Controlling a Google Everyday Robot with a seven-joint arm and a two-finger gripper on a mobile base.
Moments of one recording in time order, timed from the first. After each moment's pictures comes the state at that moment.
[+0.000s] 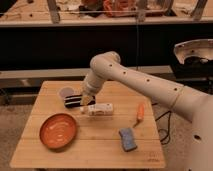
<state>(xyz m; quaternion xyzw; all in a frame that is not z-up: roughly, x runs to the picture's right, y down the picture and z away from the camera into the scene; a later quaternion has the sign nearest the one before) -0.118 0.047 0.729 -0.31 -0.25 0.03 0.92</state>
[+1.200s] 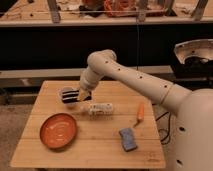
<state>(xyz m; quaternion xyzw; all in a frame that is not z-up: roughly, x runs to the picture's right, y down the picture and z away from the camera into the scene) -0.130 0.030 0.756 -0.30 -0.27 0.02 0.92</state>
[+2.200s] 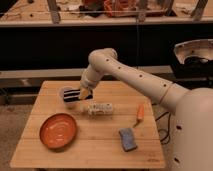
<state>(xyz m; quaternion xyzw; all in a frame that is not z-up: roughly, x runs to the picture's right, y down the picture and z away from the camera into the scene) -0.123 0.023 0.763 -0.31 -0.26 0.03 0.92</state>
